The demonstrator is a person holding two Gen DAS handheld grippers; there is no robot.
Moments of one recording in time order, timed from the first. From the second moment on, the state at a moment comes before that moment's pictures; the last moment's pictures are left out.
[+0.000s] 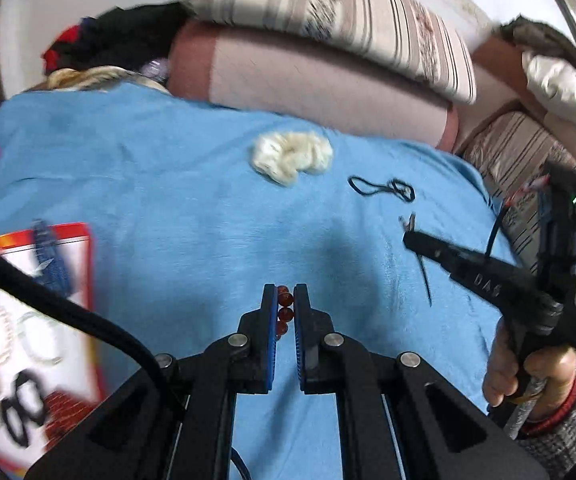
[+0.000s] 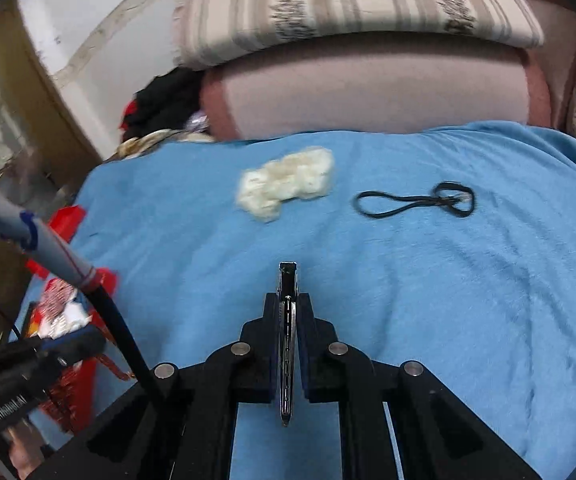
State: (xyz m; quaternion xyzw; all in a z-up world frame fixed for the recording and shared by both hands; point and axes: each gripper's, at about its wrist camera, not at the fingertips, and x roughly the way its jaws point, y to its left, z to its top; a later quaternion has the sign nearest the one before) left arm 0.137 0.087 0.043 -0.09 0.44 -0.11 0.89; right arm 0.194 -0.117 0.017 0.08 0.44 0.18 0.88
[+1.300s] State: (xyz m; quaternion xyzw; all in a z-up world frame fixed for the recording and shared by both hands) left arm 0.007 0.280 -0.019 -0.20 0.47 0.04 0.86; right arm 0.164 0.195 -0.026 -0.01 0.50 0.39 0.77
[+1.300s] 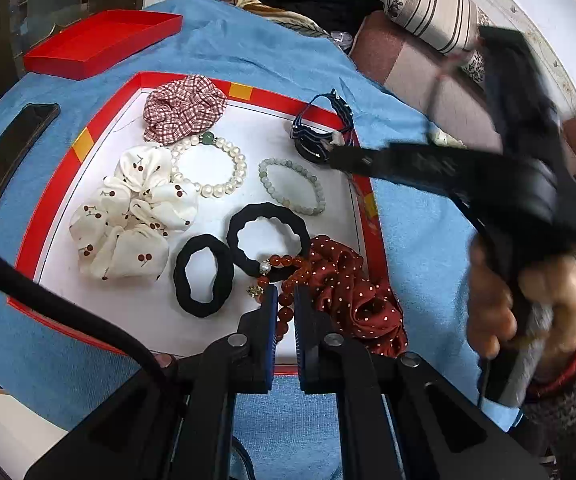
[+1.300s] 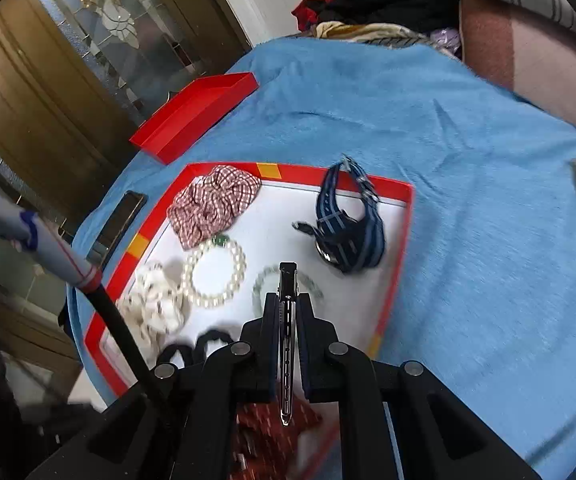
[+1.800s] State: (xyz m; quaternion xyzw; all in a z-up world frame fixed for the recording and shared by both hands) left arm -0.002 0.280 -0.011 -0.20 0.44 0.06 0.87; right arm 0.200 0.251 -0.047 -0.04 0.52 0.39 0.76
